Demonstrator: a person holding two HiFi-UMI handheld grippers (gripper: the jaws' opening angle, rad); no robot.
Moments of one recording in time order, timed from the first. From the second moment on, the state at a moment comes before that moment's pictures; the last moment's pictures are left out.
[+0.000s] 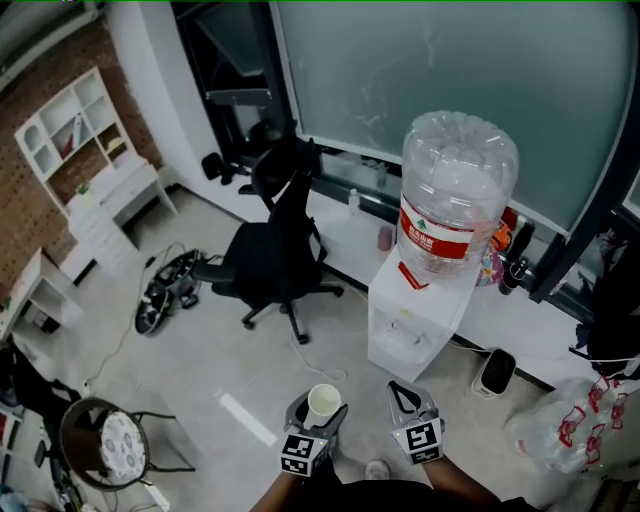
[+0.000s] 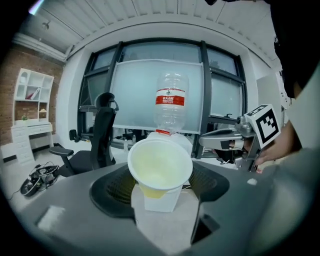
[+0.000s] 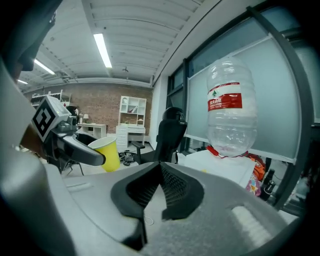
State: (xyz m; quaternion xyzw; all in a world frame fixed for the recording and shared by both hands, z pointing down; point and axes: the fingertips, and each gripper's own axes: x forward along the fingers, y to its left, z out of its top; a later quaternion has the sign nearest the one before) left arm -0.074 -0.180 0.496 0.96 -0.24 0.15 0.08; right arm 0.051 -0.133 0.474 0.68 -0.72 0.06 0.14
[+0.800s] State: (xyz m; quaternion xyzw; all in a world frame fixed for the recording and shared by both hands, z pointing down) left arm 0.048 -0.228 0.541 0.98 0.05 0.21 0.03; right arm 0.117 -0.144 0.498 0.83 -0.52 0.13 0.12
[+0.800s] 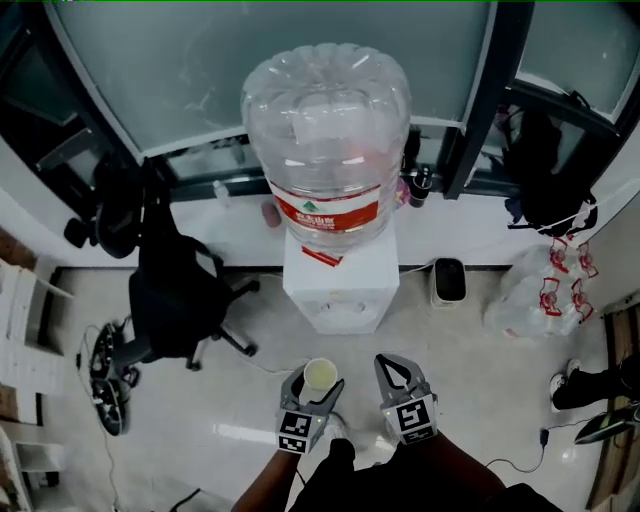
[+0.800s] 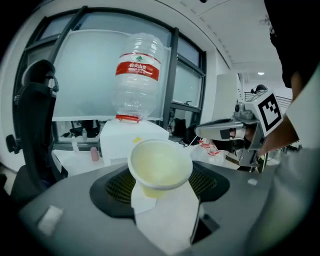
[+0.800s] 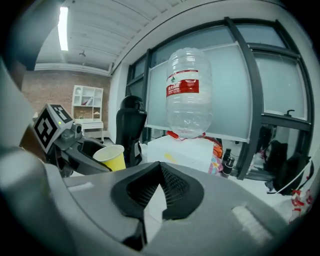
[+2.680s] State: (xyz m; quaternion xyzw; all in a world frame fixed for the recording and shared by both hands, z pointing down) left arm 0.268 -0.231 0.868 0.96 -0.05 0.27 0.03; right arm 0.138 -0.072 0.783 0.79 -0.54 0.25 0.15
